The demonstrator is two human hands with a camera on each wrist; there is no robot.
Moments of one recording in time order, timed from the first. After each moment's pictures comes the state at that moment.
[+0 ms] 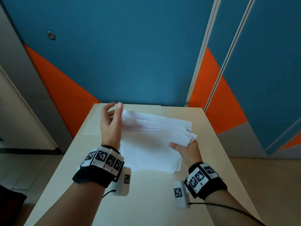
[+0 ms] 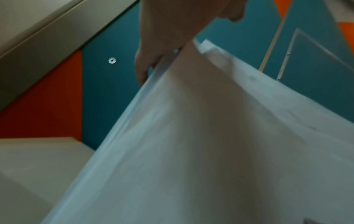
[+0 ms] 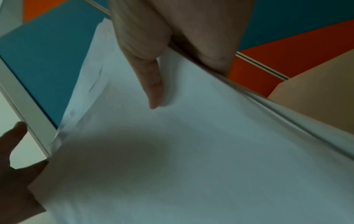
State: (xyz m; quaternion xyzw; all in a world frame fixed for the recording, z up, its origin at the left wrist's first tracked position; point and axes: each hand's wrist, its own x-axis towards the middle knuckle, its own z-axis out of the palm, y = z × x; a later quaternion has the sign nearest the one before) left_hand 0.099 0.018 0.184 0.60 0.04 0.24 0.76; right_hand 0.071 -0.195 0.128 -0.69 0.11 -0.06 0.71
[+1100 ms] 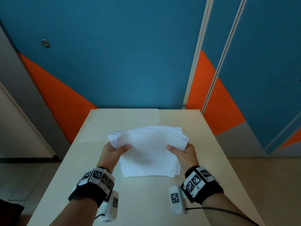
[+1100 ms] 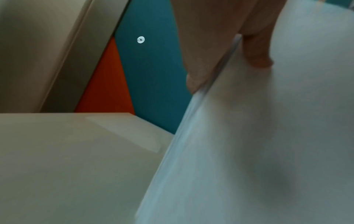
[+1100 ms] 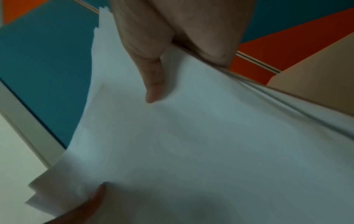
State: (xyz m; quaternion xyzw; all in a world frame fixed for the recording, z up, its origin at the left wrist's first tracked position) left_hand 0.091 0.041 0.115 0.69 0.02 0.03 0.72; right_hand 0.072 -0.193 0.127 -0.67 0.11 -0.05 0.74
